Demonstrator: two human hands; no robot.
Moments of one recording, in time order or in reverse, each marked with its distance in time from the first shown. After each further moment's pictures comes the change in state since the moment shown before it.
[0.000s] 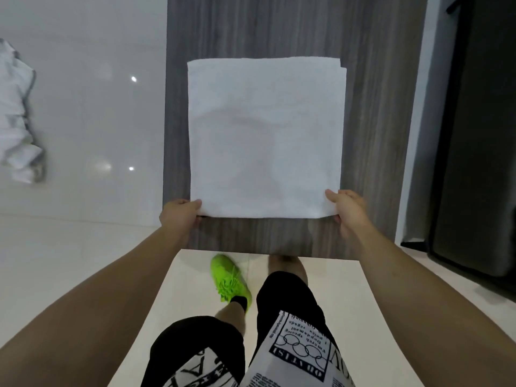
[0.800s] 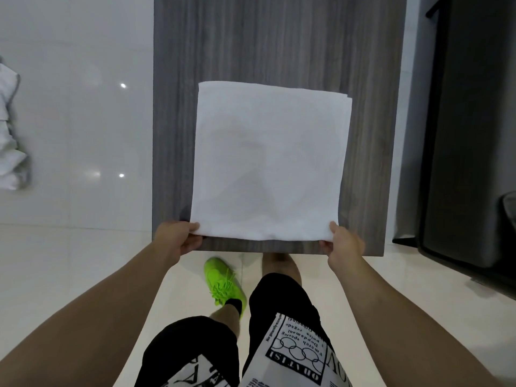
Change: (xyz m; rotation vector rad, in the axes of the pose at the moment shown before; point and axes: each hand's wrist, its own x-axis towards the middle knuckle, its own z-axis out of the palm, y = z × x) left_hand -0.013 -0.030 0.001 -0.112 -0.165 -0.284; right_hand -0.023 0.065 -0.020 0.308 0.338 0.287
